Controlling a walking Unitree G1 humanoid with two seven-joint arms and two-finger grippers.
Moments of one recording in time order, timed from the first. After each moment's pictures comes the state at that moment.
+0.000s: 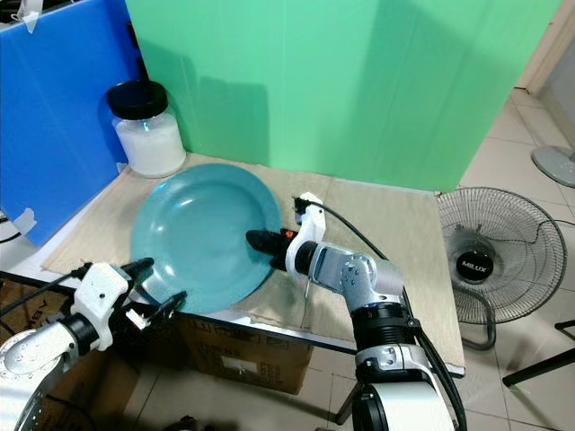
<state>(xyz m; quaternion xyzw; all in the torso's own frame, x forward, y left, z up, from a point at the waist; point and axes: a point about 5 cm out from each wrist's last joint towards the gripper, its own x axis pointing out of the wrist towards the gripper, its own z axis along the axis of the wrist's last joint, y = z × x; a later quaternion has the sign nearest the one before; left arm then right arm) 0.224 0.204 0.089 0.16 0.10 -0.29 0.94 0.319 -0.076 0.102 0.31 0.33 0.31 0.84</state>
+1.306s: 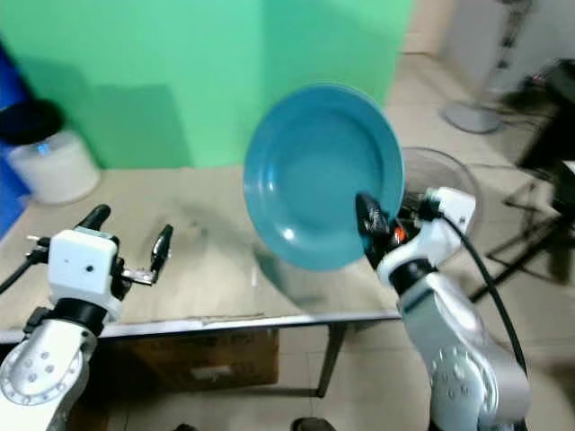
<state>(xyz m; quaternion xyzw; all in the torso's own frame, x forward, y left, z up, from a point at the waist) 0.204 0.159 0.162 0.15 -0.03 -0.05 0.99 0.236 -0.171 0.170 0.22 0.06 0.11 0.97</state>
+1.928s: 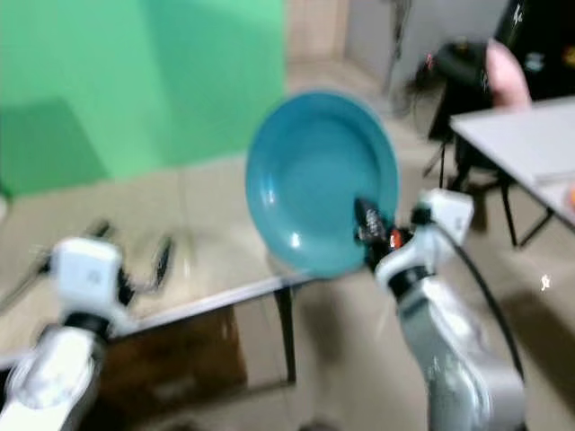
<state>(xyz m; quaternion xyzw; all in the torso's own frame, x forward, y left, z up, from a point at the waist) 0.199 0.154 0.148 0.11 0.01 -0.04 0.99 0.233 -0.168 0.171 0.18 0.05 0.10 0.98</state>
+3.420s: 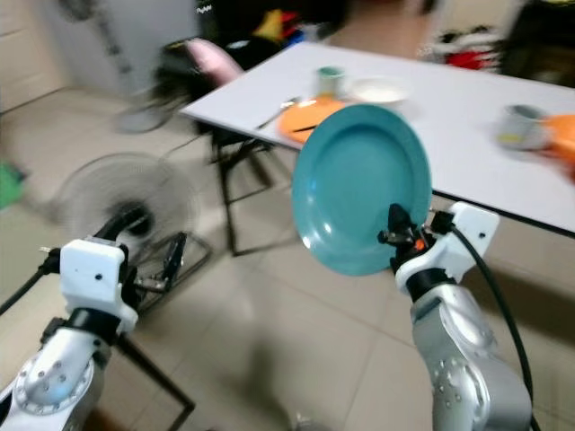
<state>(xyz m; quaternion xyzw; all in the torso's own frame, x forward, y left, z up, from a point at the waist) 0.198 0.151 0.154 0.10 -0.02 -0.06 0.99 0.236 -0.186 0.168 0.16 0.04 0.01 0.99</state>
